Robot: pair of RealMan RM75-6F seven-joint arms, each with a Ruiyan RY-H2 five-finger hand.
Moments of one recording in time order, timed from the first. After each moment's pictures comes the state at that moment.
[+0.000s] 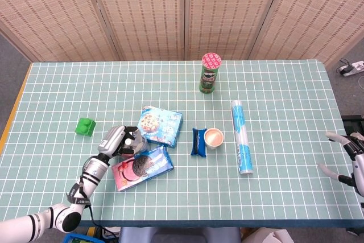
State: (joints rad) left arm -0.62 -1.52 -0.22 -1.55 1.23 1.00 -0.23; right arm 0.04 -1.12 0.09 -1.41 -1.58 1.65 0.35
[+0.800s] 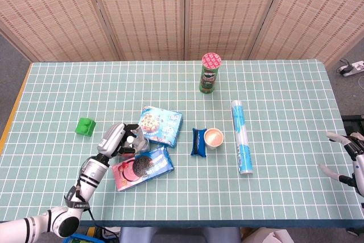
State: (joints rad) left arm -0.61 -1.46 -0.25 -1.70 1.26 1.07 -0.20; right arm 0.04 -1.12 0.09 -1.41 -1.58 1.65 0.36
